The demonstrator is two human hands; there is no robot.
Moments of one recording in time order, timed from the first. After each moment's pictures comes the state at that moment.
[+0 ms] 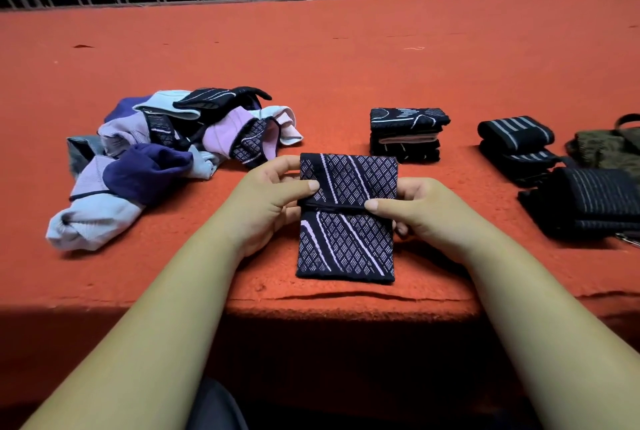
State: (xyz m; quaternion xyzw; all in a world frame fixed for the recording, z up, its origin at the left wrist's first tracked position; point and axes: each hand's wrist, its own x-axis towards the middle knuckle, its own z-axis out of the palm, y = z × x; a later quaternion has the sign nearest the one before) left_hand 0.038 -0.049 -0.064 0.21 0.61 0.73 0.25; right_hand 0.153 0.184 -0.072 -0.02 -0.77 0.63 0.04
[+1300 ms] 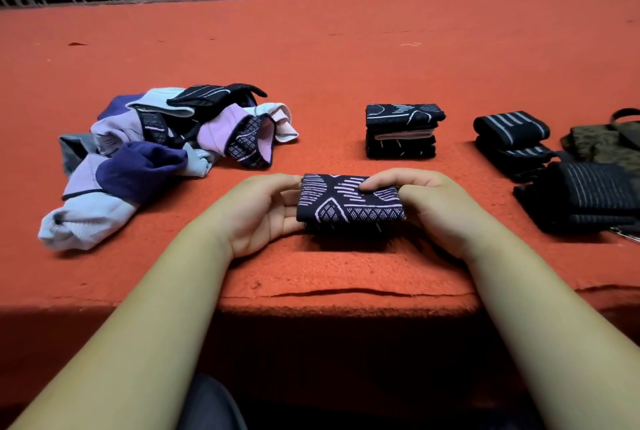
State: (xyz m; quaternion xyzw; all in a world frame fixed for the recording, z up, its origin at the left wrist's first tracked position) left_hand 0.029 -0.051 -0.069 0.15 0.59 0.70 0.38; right_hand 0.161 0.183 -0.064 -0.05 -0.72 0.69 0.07
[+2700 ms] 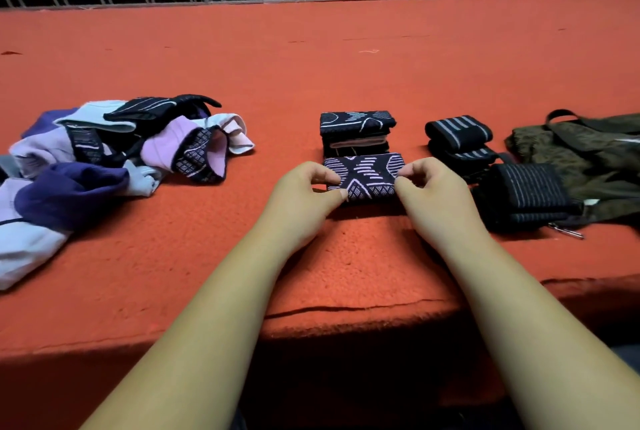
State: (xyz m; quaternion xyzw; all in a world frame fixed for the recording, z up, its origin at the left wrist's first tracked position) left_hand 0.061 0.059 -0.076 0.26 0.79 0.55 0.08; right_hand 0.176 0.238 -0.072 -0.28 -0.83 0.39 0.29
